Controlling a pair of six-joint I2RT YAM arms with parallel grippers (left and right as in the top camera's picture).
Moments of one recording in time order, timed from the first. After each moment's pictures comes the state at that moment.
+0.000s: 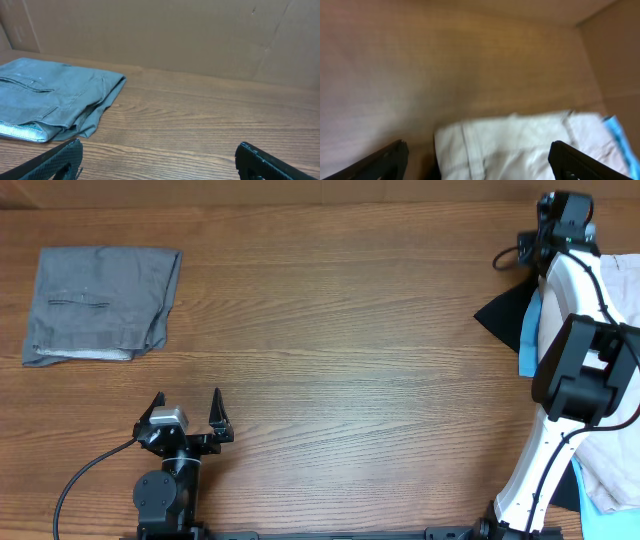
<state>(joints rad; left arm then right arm) 0.03 0.02 0.01 -0.08 0.01 -0.15 -0.25 2.37 1.97 -0.38 0.33 -0.33</state>
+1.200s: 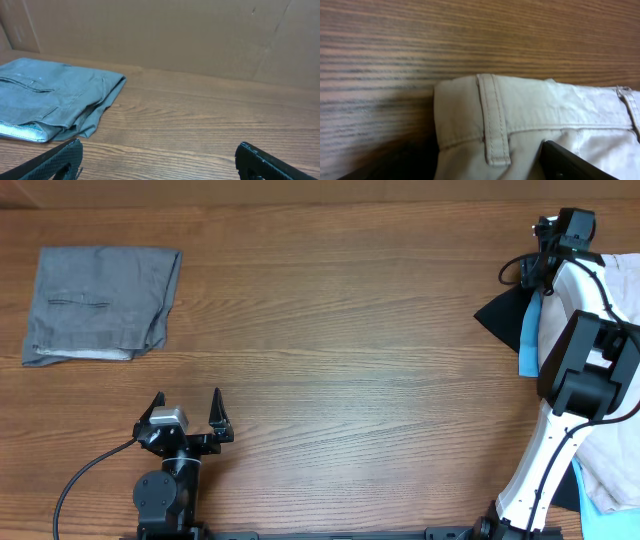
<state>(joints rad) 0.03 0.02 0.01 -0.08 0.01 -0.15 -0.31 2.43 1.94 -0.45 0.25 -0.41</state>
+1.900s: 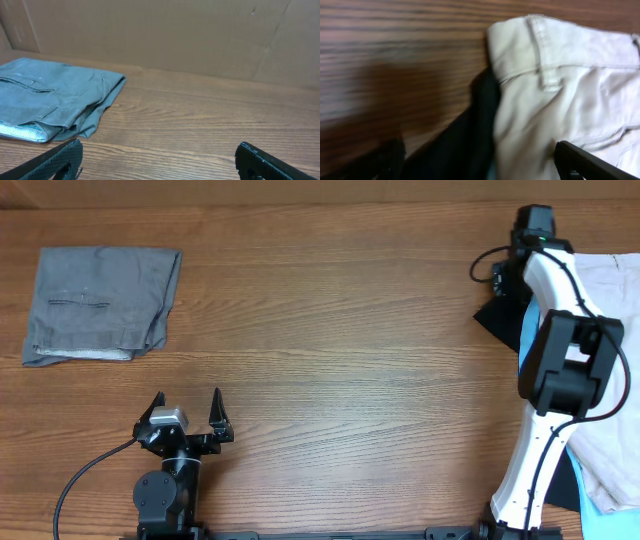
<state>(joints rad) 0.03 0.02 0.01 -0.08 0.01 -0.15 -0.16 2.41 1.96 -0.74 0.46 -0.19</state>
